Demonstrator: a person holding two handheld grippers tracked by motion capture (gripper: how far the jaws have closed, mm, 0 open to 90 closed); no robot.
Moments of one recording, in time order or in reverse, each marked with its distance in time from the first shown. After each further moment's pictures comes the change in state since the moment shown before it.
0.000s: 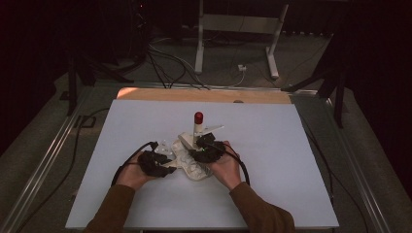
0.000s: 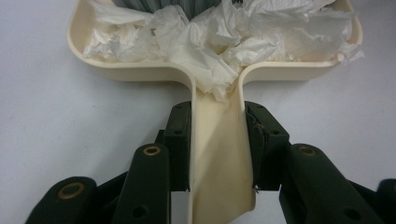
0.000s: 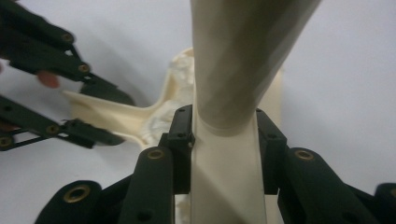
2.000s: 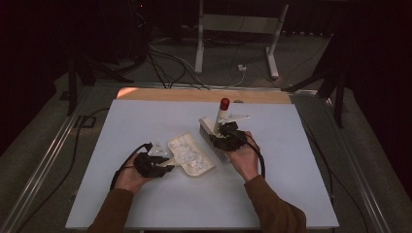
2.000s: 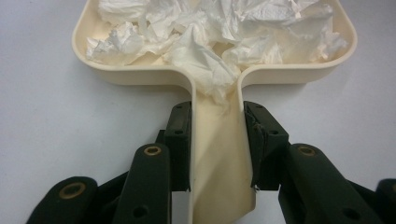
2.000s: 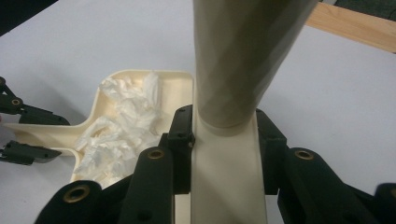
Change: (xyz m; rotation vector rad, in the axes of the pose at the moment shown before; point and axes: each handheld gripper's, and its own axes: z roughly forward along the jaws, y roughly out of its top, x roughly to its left) left arm 0.000 -0.013 -0.005 -0.095 0.056 -0.037; right arm -0.050 0.003 -0.039 -0.105 -0.099 0.084
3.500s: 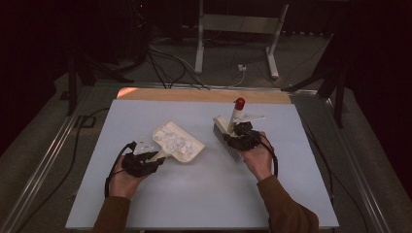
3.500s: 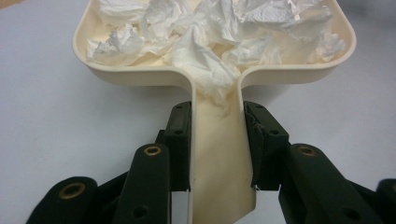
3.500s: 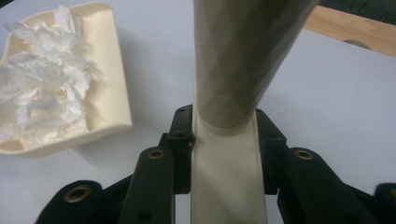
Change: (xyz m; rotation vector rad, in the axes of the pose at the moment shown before) left arm -0.004 -0.008 -0.034 -0.118 0.186 -0.202; right arm -0.033 -0.013 -0.016 0.002 -0.056 0.016
